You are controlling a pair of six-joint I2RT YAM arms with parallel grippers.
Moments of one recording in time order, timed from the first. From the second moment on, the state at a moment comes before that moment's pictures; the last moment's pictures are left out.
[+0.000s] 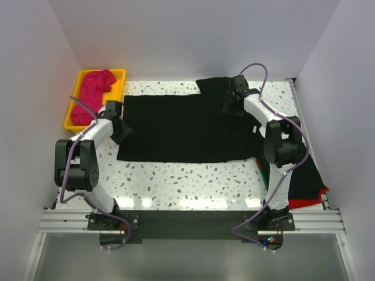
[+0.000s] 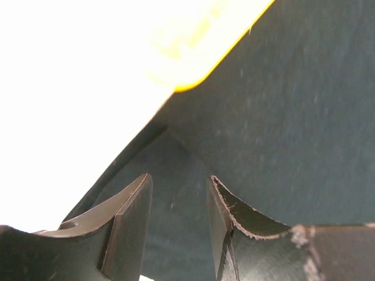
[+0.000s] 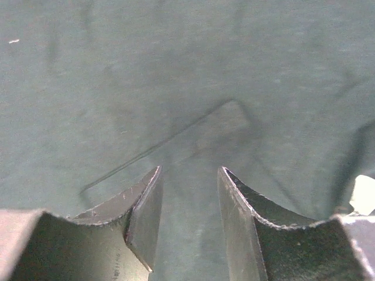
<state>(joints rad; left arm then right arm) -0.01 1.65 1.03 -0.48 -0.18 -0.78 0.26 2.07 1.67 -0.61 0.18 0.44</state>
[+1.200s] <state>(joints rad) -0.01 1.82 1.15 -0.51 -0.30 -0.85 0.36 2.01 1.61 -0.52 0.03 0.49</state>
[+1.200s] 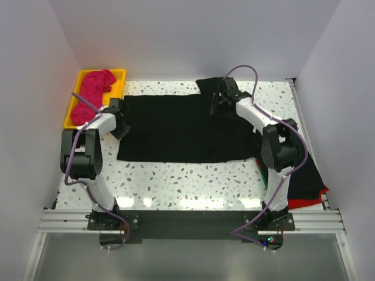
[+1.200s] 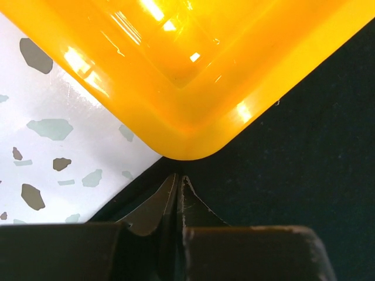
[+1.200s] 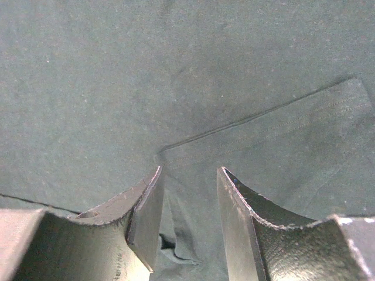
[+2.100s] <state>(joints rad) -0.01 1.77 1.13 -0.51 -0.30 -0.85 0.50 2.23 1.83 -0.65 0.16 0.35</state>
